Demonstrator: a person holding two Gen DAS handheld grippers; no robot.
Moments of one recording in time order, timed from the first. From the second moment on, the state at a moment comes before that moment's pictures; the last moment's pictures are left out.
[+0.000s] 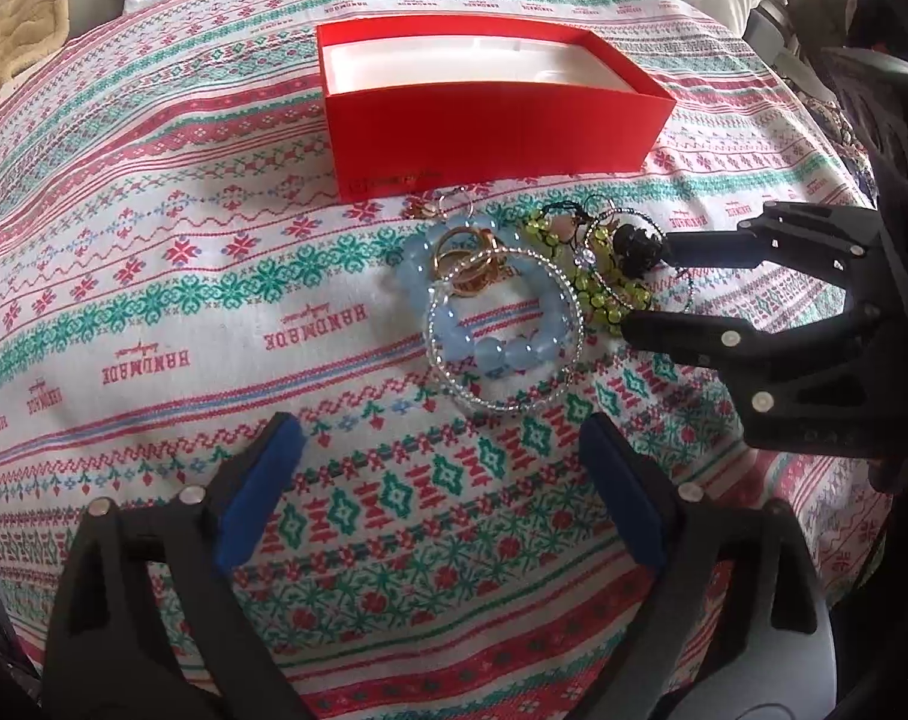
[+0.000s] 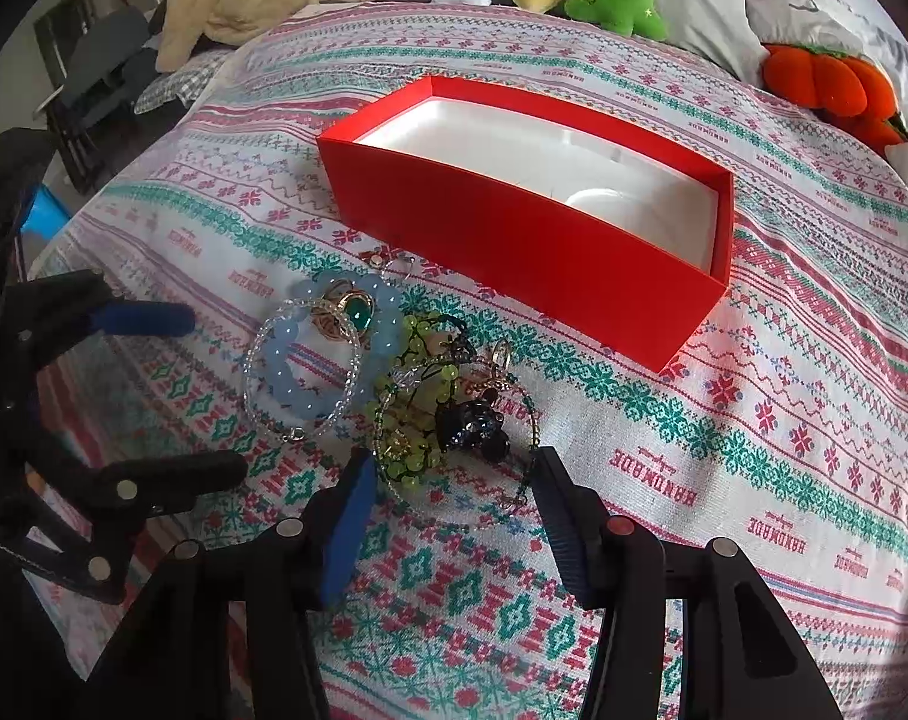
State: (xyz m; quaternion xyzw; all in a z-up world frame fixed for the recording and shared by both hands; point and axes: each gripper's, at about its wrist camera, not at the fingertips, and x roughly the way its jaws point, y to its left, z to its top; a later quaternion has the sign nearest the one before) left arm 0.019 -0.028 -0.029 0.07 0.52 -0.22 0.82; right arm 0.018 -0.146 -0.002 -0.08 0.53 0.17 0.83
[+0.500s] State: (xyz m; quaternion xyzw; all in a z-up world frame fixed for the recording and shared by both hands) left arm 0.034 -0.061 -0.032 0.08 0.51 -0.24 0.82; right arm 0.010 -0.163 0.020 -0.06 0.52 0.15 0.84
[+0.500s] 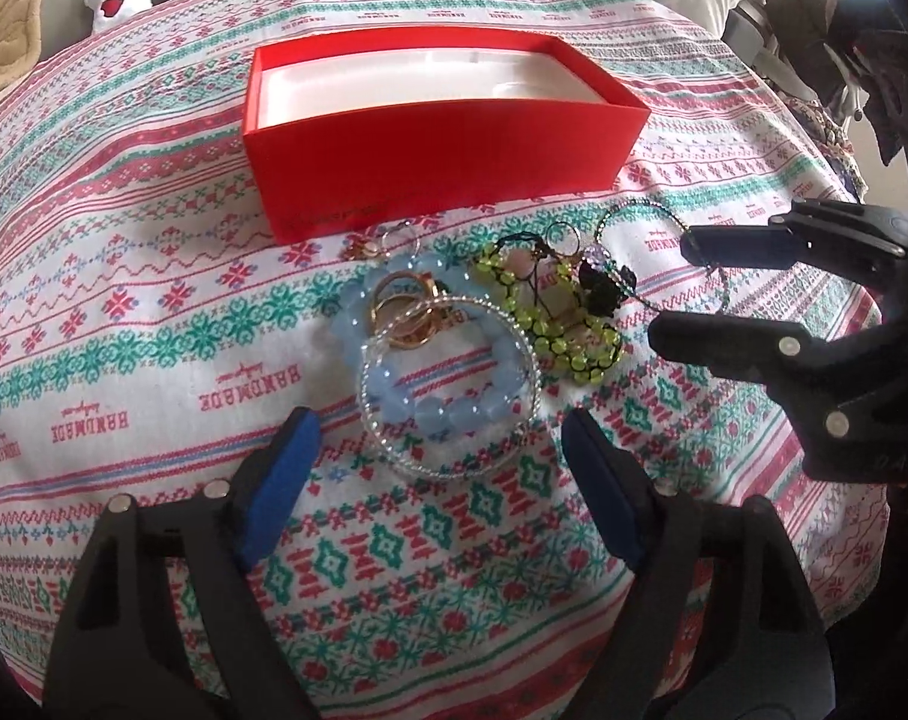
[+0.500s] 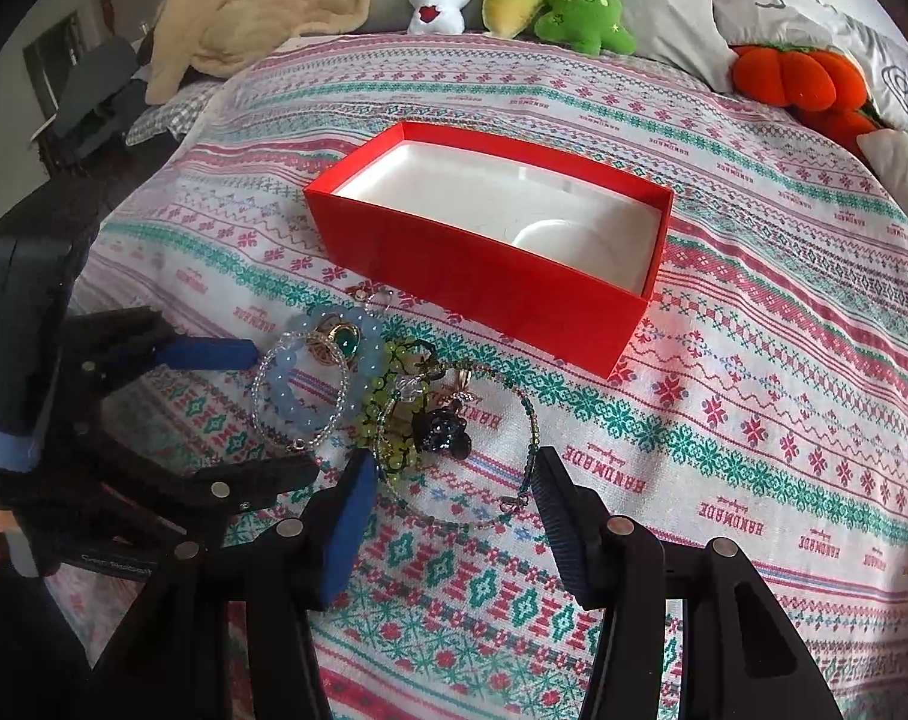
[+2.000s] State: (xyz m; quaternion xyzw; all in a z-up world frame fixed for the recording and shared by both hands) left arm 0.019 -0.039 0.001 0.02 0.48 -0.22 0.85; right arm 0.017 -0.179 0.039 -0.04 0.50 0.13 0.85
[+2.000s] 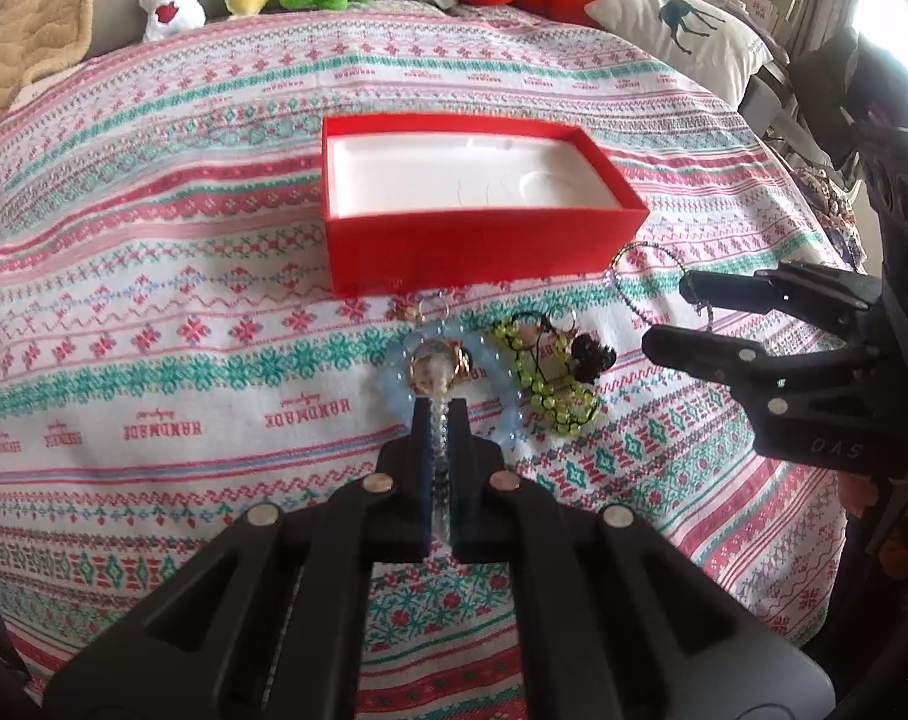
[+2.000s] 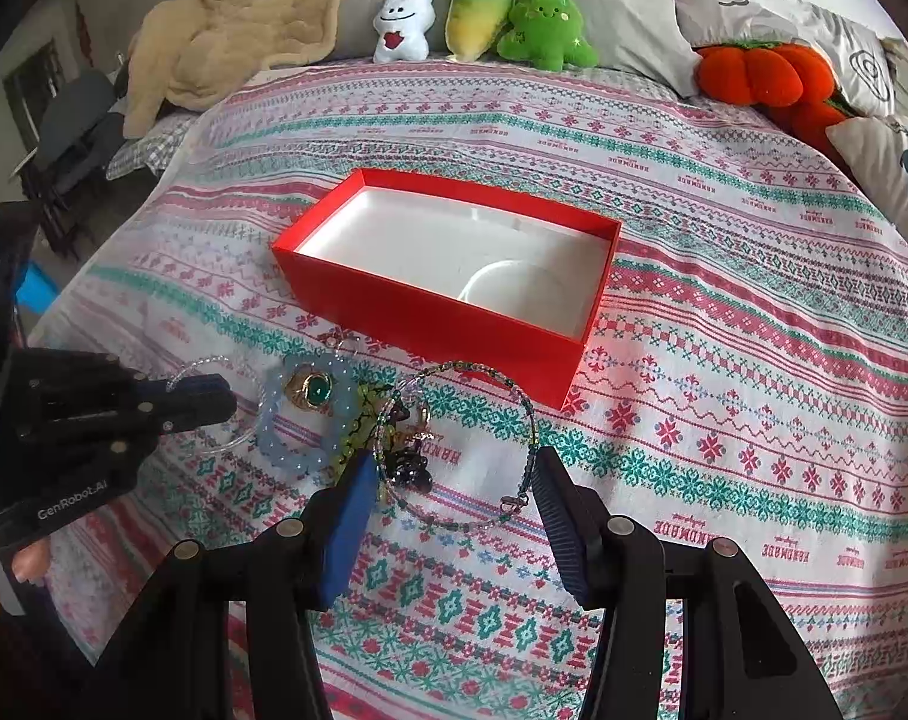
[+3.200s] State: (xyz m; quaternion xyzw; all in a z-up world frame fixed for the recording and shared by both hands) left arm 0.152 -0.057 -0.001 -0.13 0.48 -0.24 0.83; right arm 0.103 -0.181 0.038 -0.03 0.49 0.10 0.87
